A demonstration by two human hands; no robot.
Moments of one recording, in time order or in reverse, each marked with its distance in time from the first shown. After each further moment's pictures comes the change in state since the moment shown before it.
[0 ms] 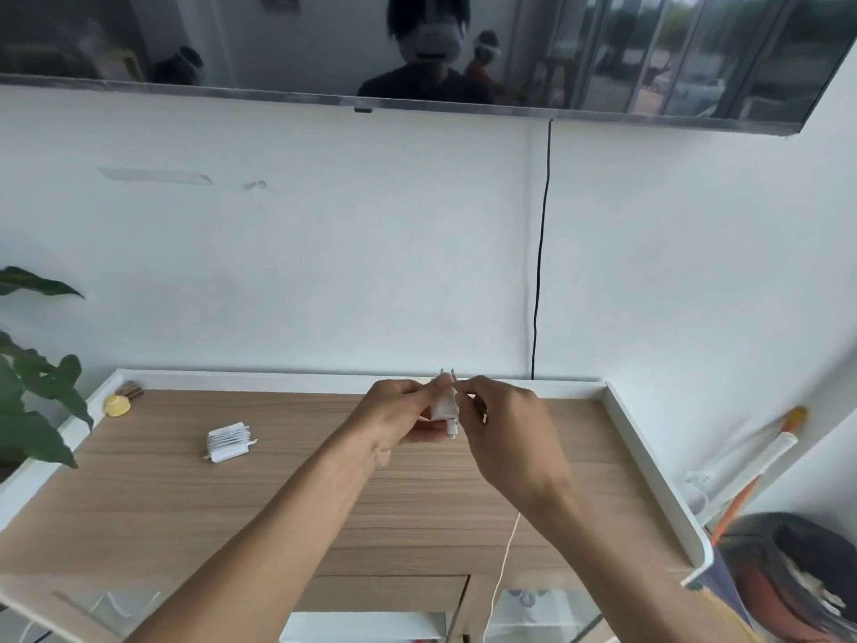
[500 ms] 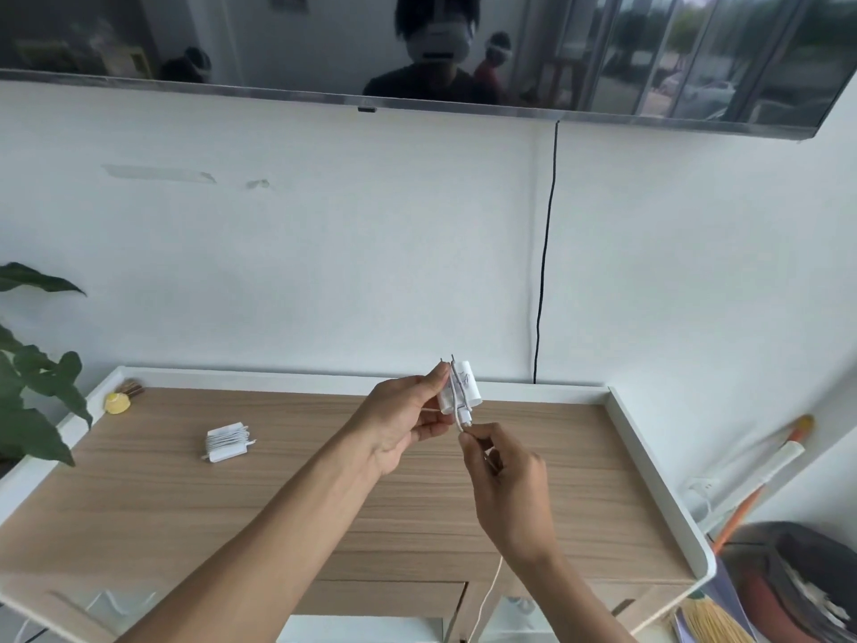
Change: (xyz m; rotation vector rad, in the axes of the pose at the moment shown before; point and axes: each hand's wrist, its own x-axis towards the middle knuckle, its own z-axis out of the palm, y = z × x) left_hand 0.006 0.002 0.006 -0.223 -0.028 -0.036; right_hand -0.037 0.030 0.039 0.391 0.167 0.056
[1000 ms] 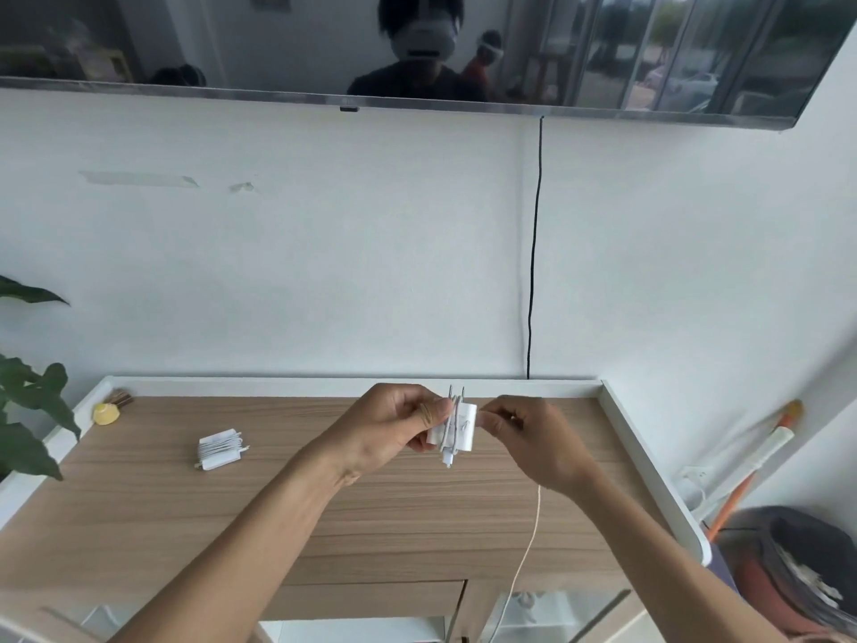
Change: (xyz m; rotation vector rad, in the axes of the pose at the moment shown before) left_hand -0.009 -0.002 -0.020 0.461 -0.250 0.216; right_hand 0.057 0.023 -0.043 -0.158 -0.382 0.110
